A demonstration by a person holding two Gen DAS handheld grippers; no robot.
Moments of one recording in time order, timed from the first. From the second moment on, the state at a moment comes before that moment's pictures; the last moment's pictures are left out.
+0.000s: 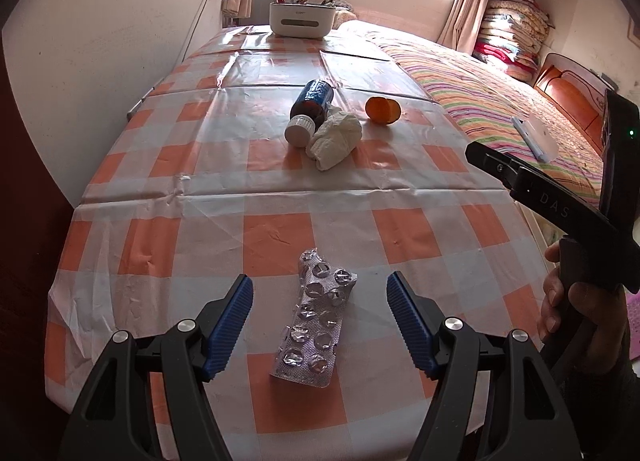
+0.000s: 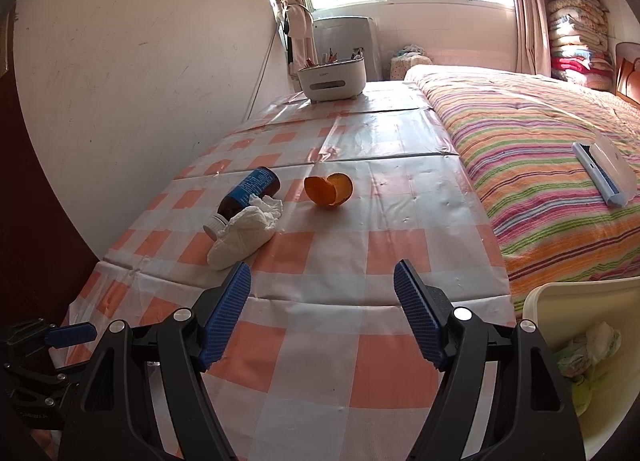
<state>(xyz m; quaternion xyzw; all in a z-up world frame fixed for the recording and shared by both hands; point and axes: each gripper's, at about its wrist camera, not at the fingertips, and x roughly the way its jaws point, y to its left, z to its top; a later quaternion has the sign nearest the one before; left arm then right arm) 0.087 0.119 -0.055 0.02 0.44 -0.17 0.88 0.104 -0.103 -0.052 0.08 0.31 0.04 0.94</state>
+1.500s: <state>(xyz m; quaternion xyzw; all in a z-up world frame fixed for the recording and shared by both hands) 0.108 0.123 -0.070 0.00 0.44 -0.14 0.88 0.219 -0.025 -0.089 0.04 0.42 0.13 0.90</state>
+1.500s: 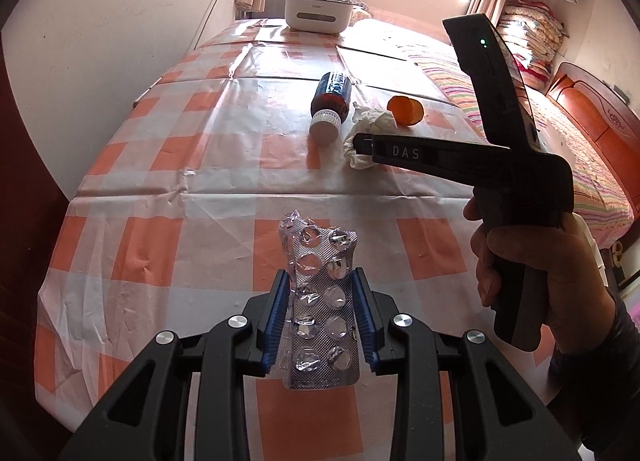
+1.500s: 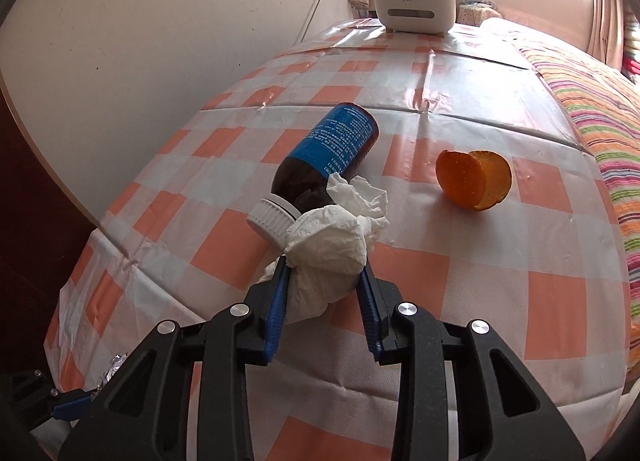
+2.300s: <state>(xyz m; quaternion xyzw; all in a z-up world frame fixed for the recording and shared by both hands) 0.107 0.070 -0.055 0.03 0.41 -0.18 0.89 0.154 -0.086 -0.054 -0.02 0.36 0.05 0.93</state>
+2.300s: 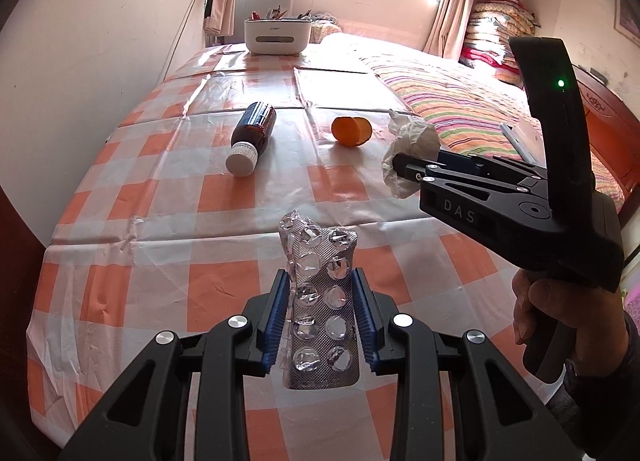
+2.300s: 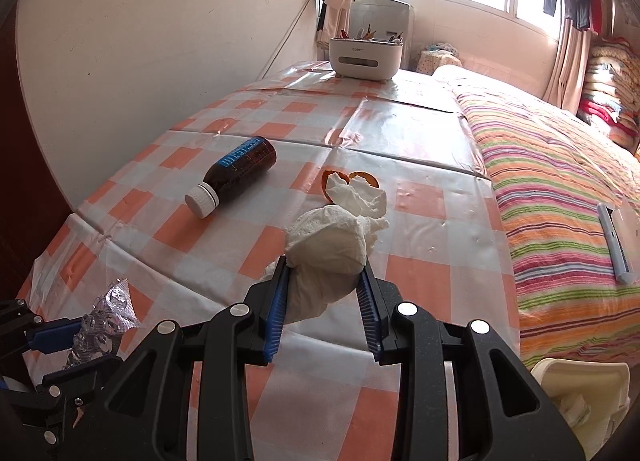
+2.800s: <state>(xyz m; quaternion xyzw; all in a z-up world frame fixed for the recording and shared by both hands) 0.103 0.024 -0.053 0.06 0.39 -0.20 0.90 0.120 -0.136 -0.040 -0.01 0.34 0.02 0.94</state>
